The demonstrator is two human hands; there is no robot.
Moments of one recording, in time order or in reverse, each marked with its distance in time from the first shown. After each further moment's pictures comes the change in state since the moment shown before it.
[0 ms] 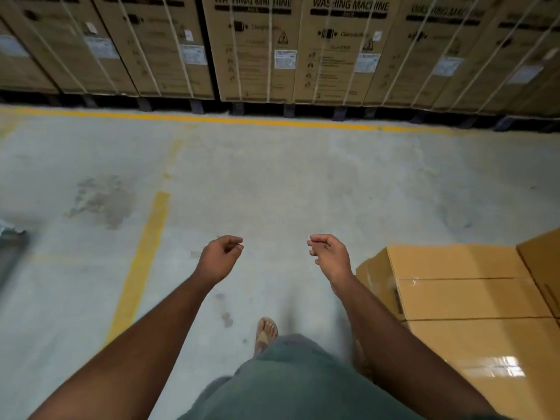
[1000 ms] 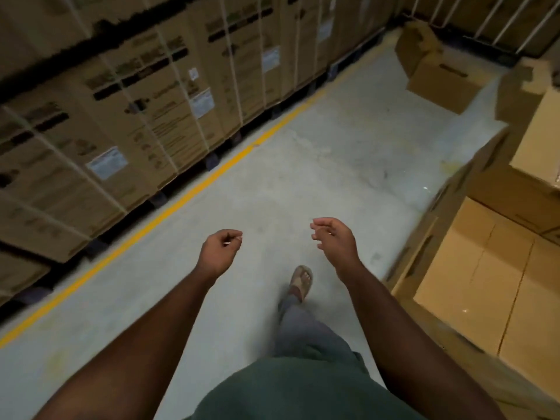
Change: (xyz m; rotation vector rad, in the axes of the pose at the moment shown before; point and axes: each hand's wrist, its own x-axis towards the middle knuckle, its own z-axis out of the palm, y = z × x) left_hand 0.595 0.362 0.133 0.228 -0.651 0.350; right_hand 0.429 -0.236 -0.044 0.381 0.728 0.077
